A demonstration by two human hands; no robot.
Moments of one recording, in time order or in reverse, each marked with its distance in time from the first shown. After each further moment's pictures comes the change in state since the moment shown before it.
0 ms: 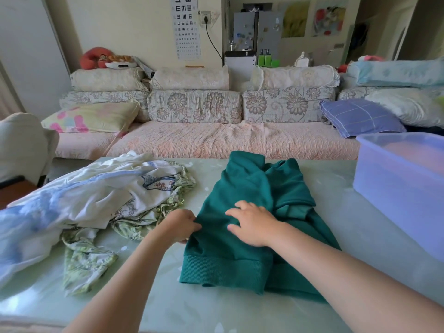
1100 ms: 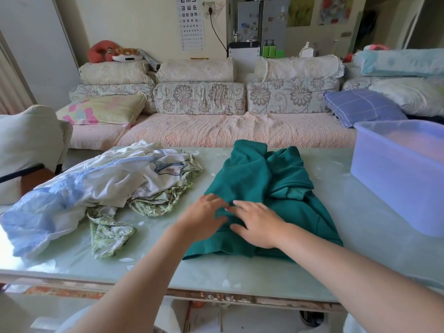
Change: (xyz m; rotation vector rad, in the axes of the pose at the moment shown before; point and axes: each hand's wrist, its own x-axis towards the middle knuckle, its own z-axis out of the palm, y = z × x) left_hand -0.056 -0.005 0.030 0.428 0.161 0.646; right_hand -0.061 -0.020 0.021 0.006 0.041 -0.152
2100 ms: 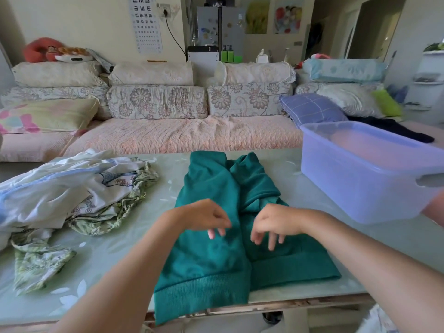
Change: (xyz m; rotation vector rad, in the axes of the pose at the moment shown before) left_hand 0.072 0.089 0.012 -0.333 -0.556 0.010; right_hand -0.092 0.097 -0.071 0.561 -0.381 0.346
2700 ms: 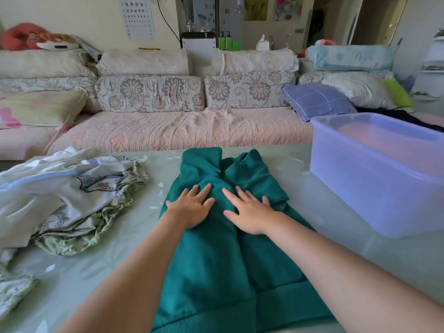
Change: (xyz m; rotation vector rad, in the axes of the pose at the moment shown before) left_hand 0.092 -0.059 -0.019 0.320 0.284 -0.367; right_hand 0.142 0.012 0.001 -0.402 0.358 0.061
